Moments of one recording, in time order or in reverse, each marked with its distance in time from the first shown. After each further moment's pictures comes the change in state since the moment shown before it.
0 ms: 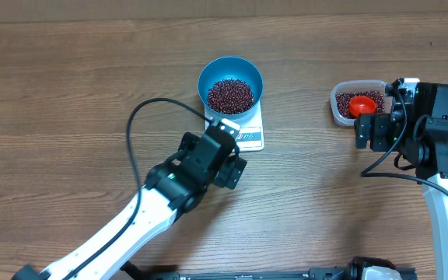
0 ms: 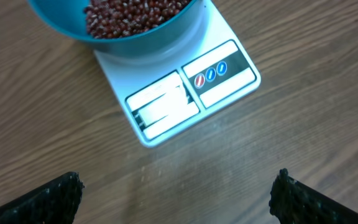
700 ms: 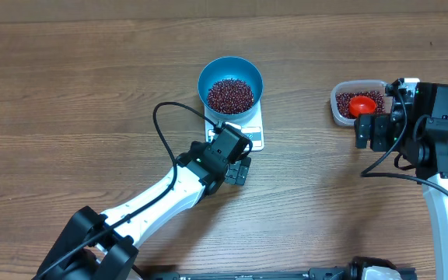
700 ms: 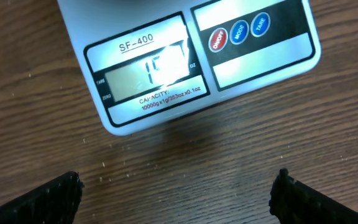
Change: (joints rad) left arm 0.000 0.257 0.000 0.077 0.003 -0.223; right arm 0.000 0.000 0.000 0.000 0.000 0.000
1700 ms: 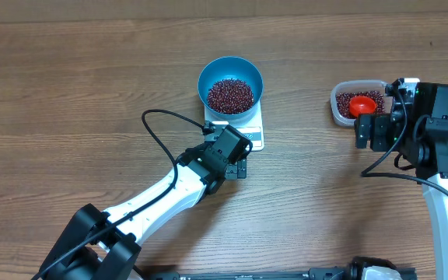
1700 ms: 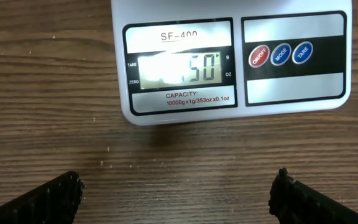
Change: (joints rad) left arm 0.000 0.013 0.000 -0.008 -0.046 -0.250; right arm 0.000 0.000 0.000 0.000 0.000 0.000
